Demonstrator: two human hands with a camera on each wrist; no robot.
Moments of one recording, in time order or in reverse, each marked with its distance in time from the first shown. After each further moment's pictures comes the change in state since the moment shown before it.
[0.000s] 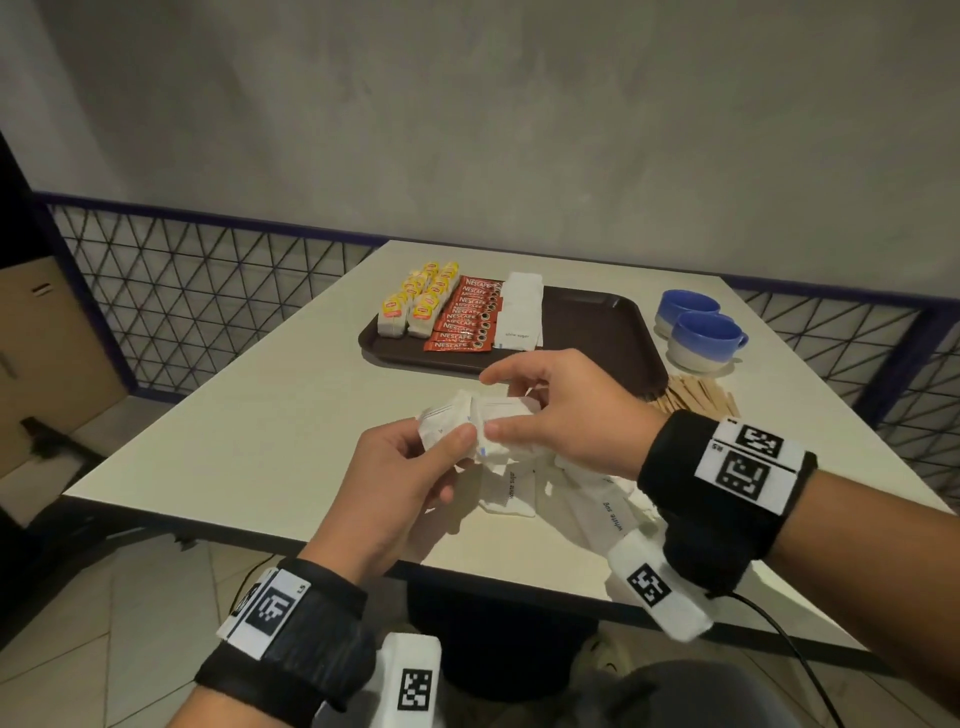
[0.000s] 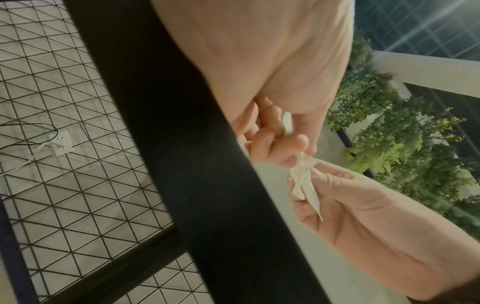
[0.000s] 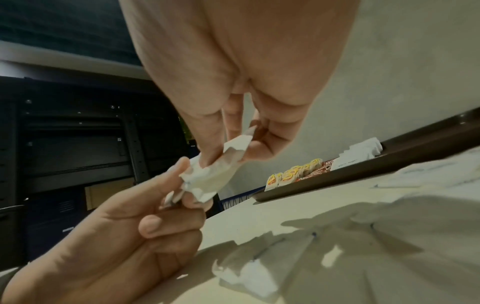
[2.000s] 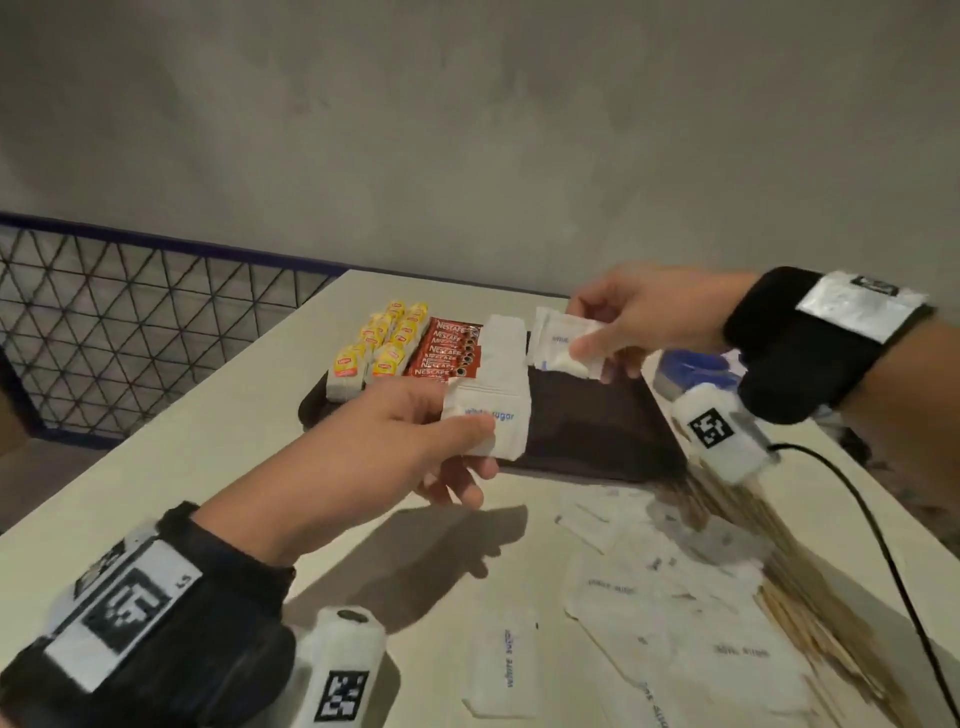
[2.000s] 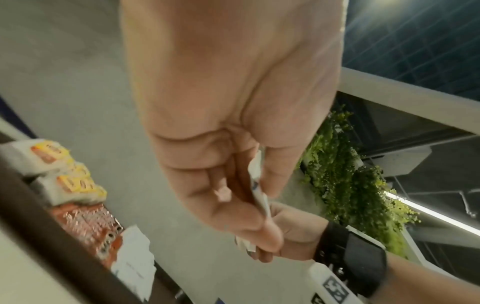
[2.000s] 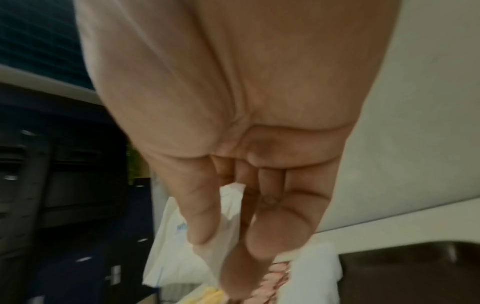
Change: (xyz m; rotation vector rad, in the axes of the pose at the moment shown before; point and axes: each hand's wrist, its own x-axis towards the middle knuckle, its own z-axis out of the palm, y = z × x) left_hand 0.114 0.080 0.006 0.317 -0.361 -0.104; right_hand 0.130 0.043 -0.134 -0.087 -0.184 0.225
